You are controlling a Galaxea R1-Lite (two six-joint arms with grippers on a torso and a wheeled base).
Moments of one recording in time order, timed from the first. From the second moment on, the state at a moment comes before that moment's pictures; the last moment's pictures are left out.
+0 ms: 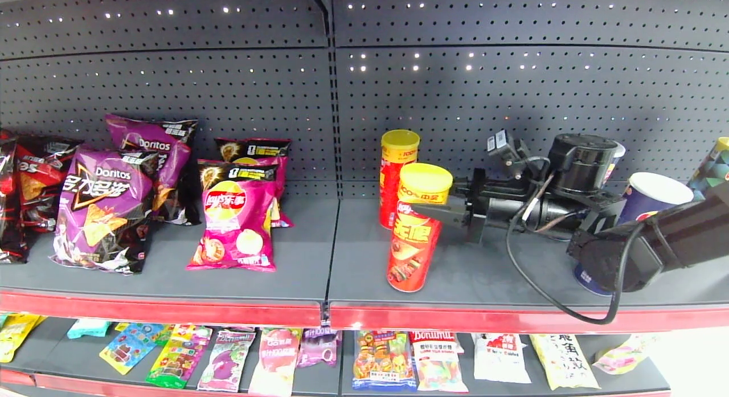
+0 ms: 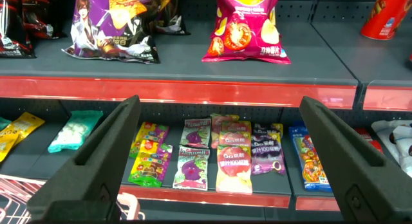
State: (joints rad) left arm 0.00 0.00 0.00 0.00 0.03 0.00; right arm 0.35 1.95 -0.92 -0.97 0.88 -0.20
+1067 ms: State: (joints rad) left arm 0.00 0.00 0.00 0.00 0.03 0.01; right arm 0.30 2.04 -1.06 -0.96 1.12 -0.21
